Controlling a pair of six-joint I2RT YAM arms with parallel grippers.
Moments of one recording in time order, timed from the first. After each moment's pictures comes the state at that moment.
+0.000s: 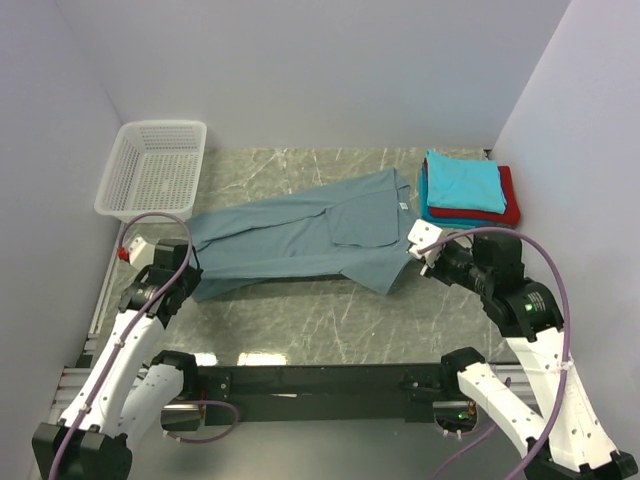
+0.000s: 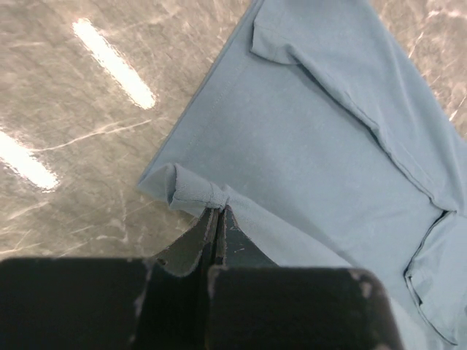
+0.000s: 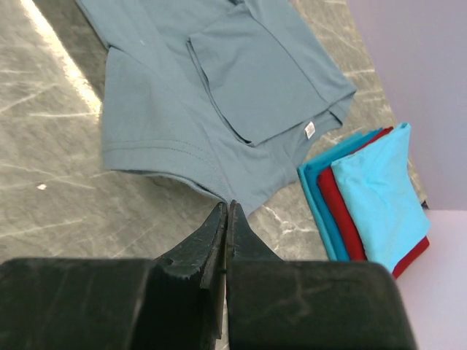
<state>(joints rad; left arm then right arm) -0.16 0.78 0.64 -0.70 -0.40 -1.07 0.30 0.70 1.01 -0.86 -0.31 -0.77</state>
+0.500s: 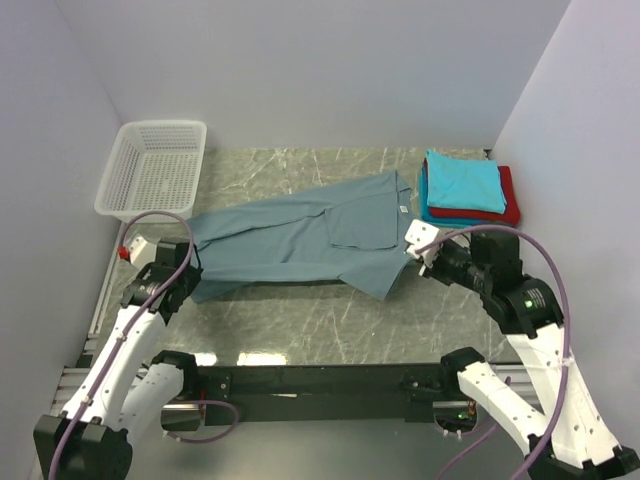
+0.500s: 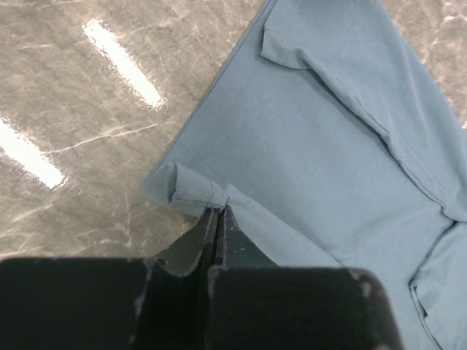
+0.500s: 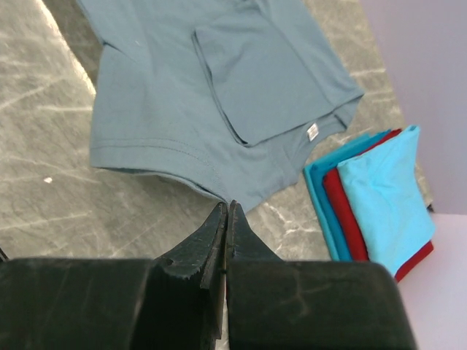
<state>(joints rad) -0.16 0.80 0.64 -0.70 -0.42 -1.08 0.32 0.72 1.05 -0.90 -0.32 -0.77</state>
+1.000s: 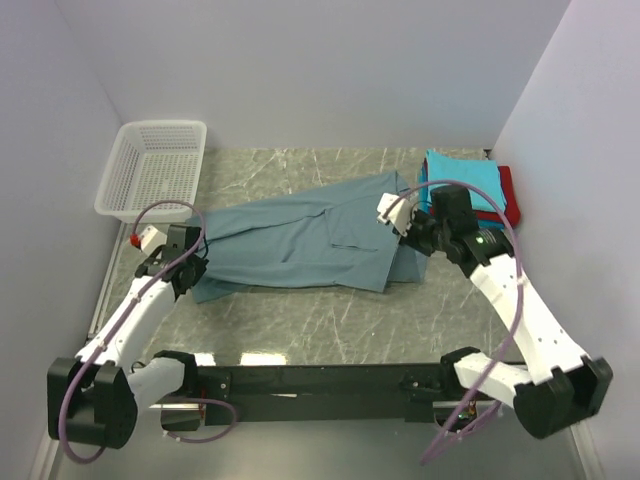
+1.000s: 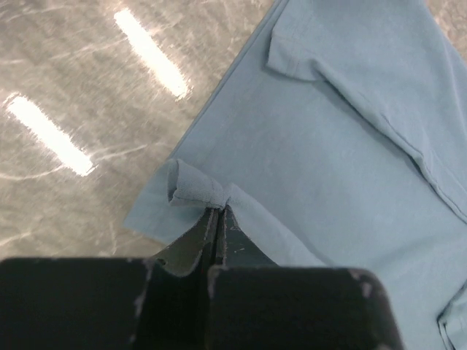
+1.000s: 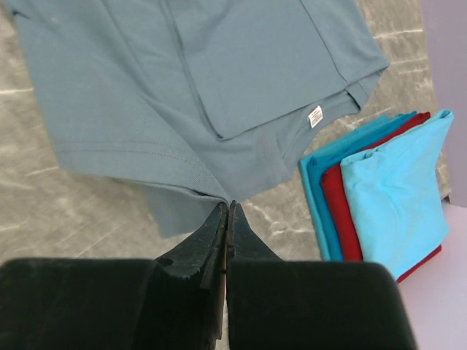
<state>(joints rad) -0.14 1.03 0.67 -0.59 -0.42 -1.05 0.32 1.06 1.07 -0.77 -0.21 -0.84</state>
